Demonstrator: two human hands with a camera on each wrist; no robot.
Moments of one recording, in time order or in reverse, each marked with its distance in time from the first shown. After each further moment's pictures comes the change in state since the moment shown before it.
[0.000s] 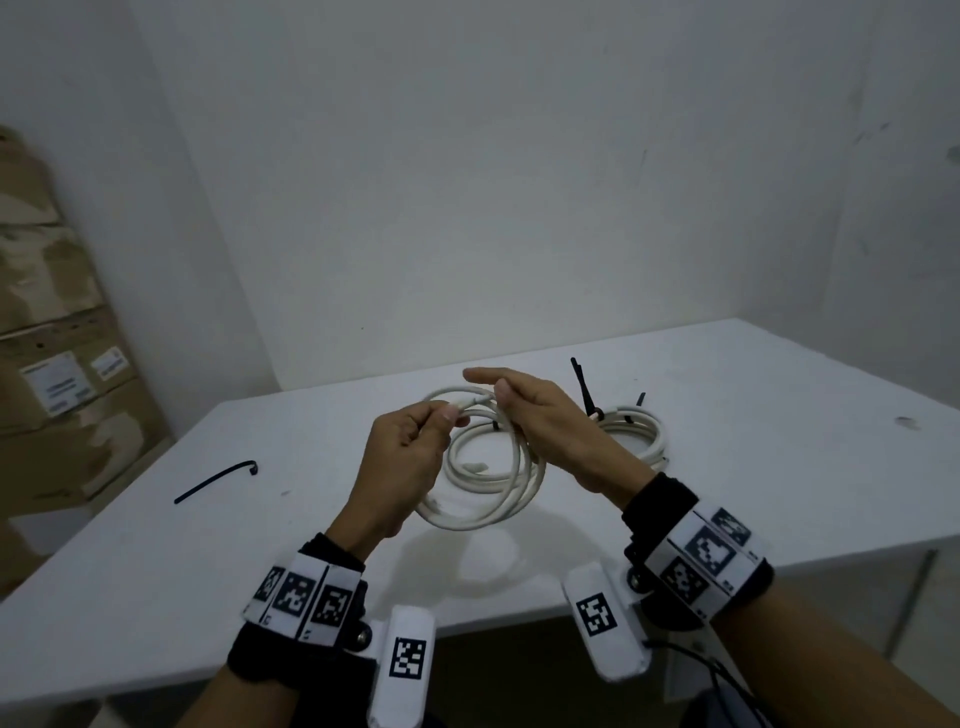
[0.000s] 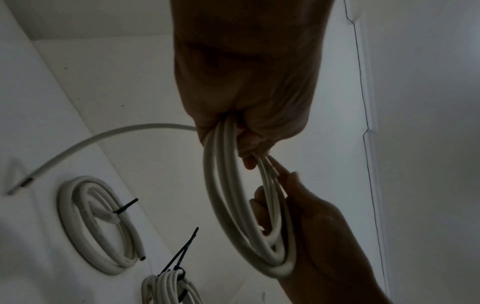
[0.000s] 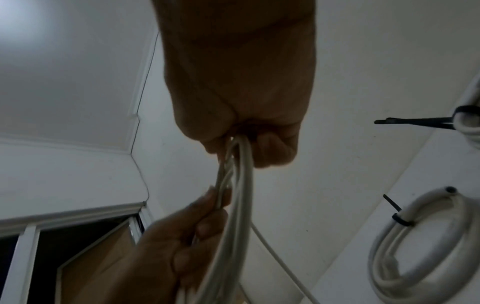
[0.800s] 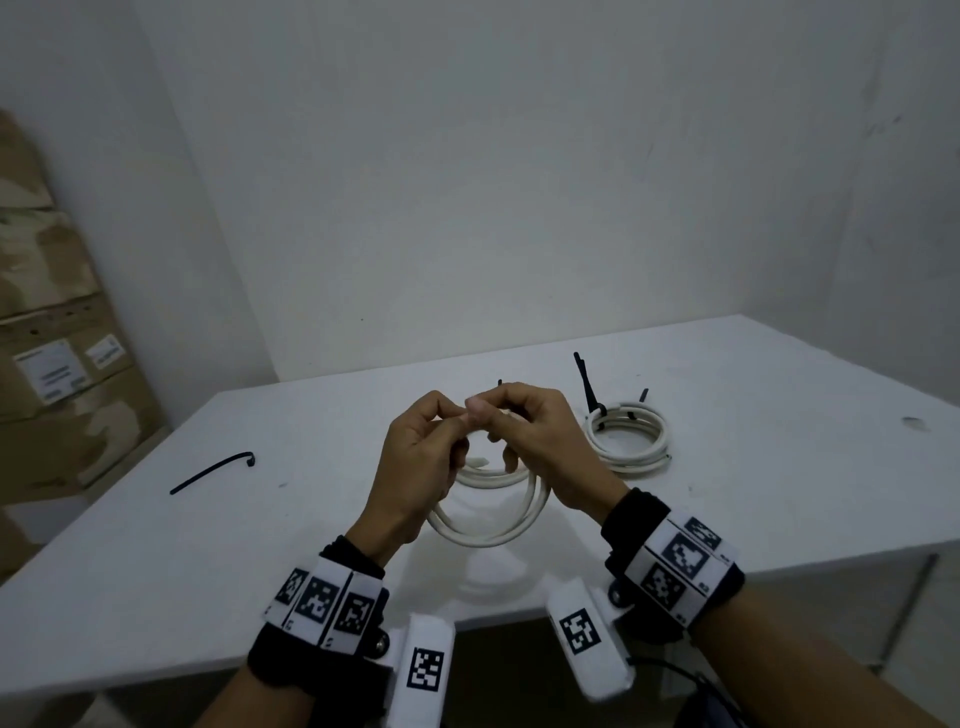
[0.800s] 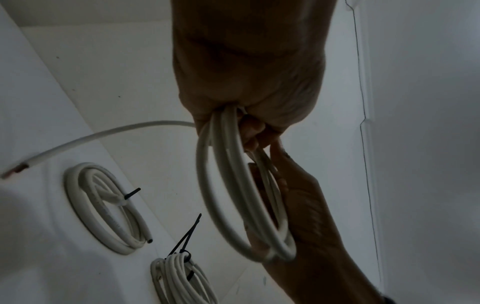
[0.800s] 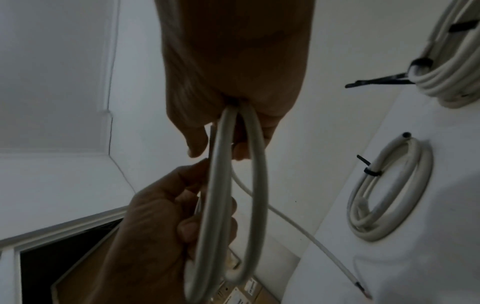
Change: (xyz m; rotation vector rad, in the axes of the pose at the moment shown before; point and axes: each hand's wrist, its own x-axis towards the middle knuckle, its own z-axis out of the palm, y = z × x) left_hand -0.007 0.004 0.014 -0.087 -0.008 -0.060; right_hand 0.000 0.023 0.019 0.300 0.133 -0.029
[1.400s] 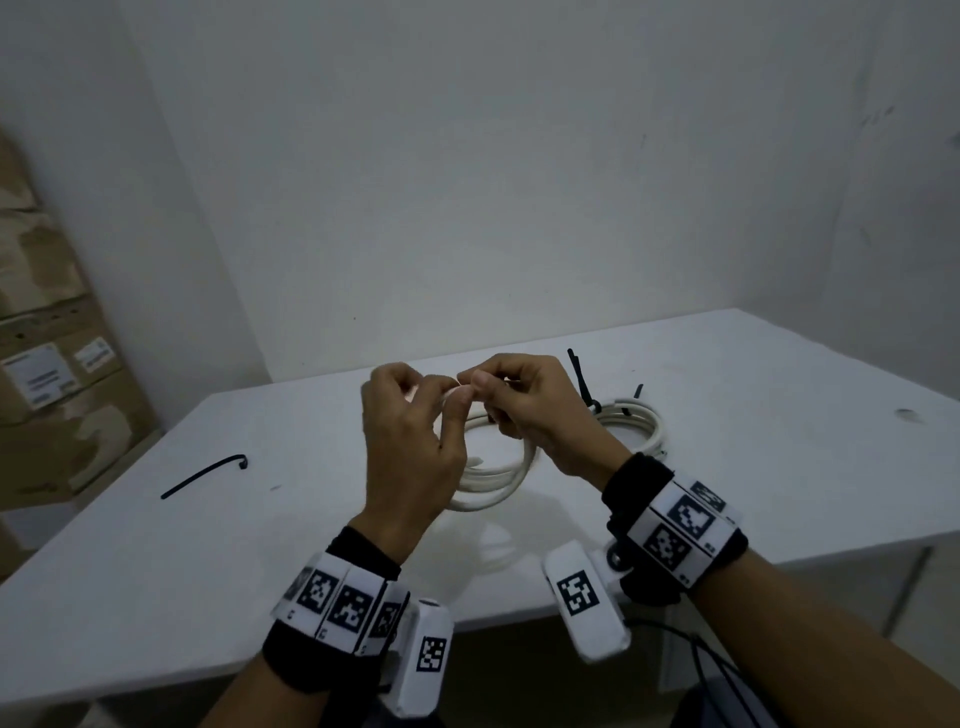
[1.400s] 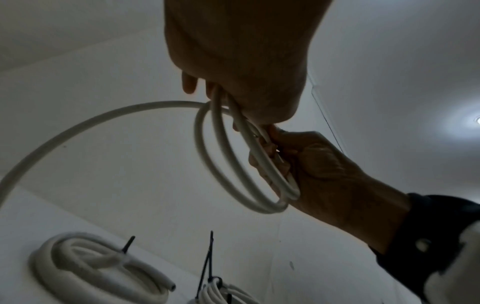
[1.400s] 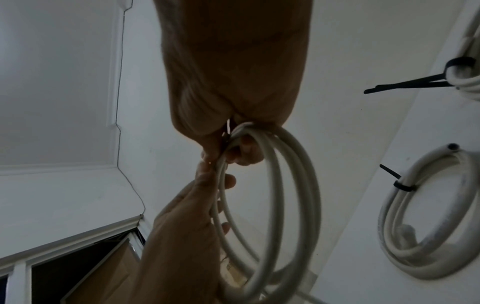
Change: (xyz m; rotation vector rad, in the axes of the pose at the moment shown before) left_hand 0.010 -0.008 0.006 0.707 0.284 0.534; right_hand 0.018 -0.015 -0.010 0.016 -0.038 -0.036
